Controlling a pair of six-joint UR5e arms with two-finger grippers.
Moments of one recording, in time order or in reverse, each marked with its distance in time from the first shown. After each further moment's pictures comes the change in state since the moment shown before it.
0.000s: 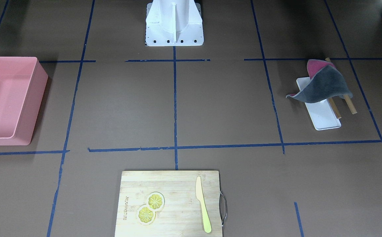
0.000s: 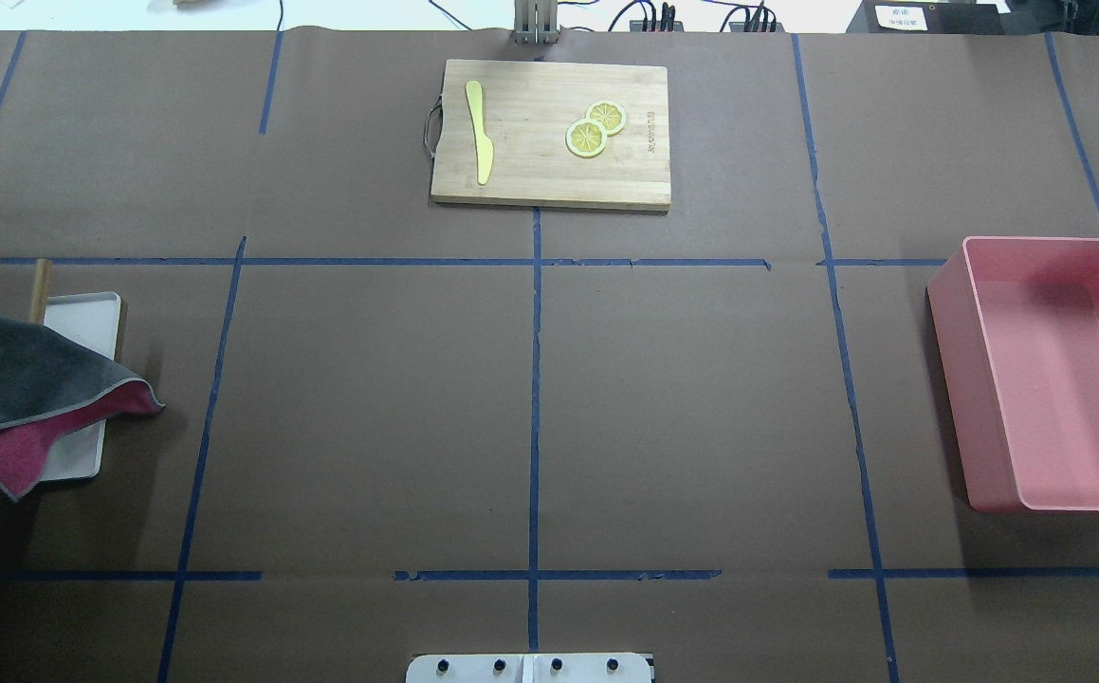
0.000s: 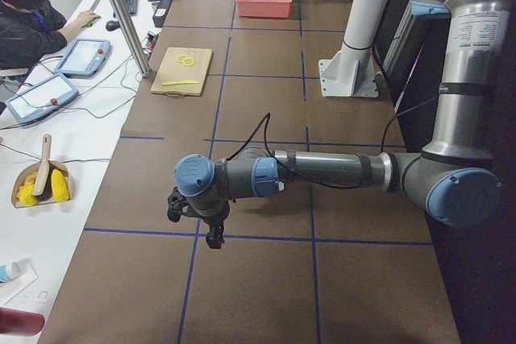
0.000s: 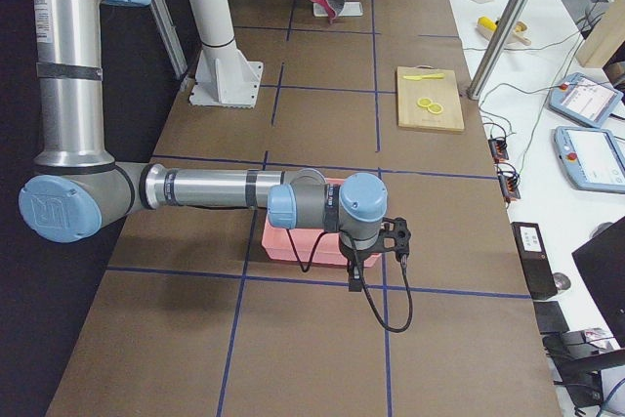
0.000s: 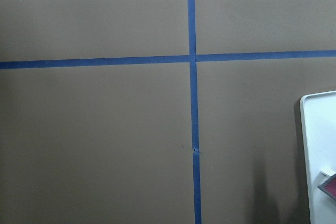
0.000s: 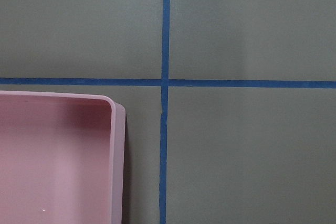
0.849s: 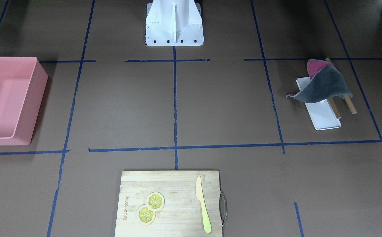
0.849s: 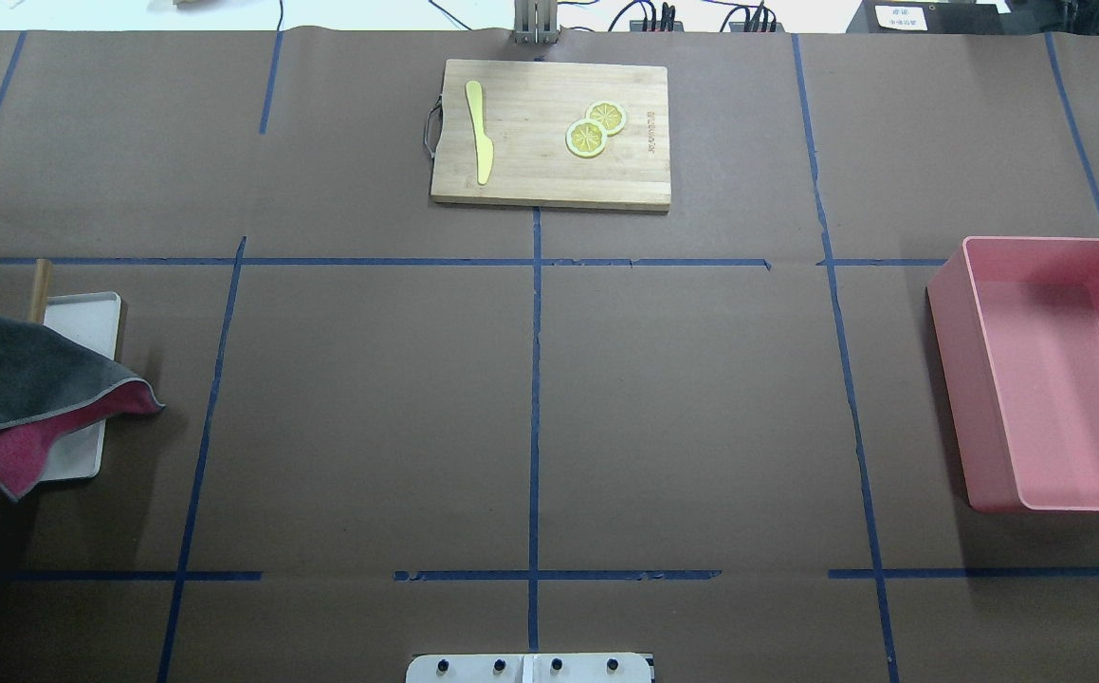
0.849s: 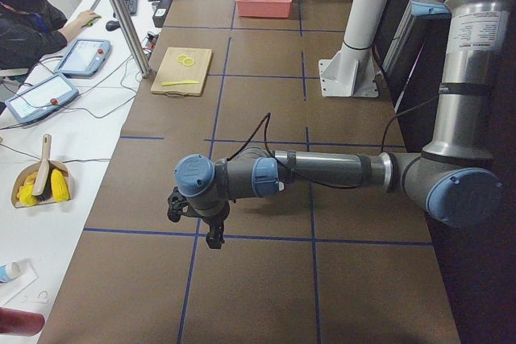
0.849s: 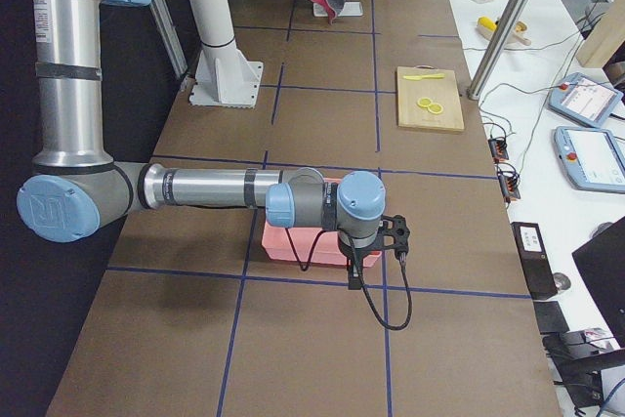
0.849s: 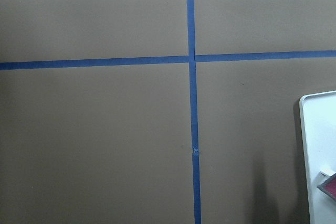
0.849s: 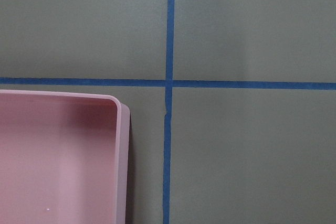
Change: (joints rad) left arm 0.000 0.002 0.000 -0.001 -0.001 0.000; right arm 0.000 -0.007 0.012 0.005 0.006 0.003
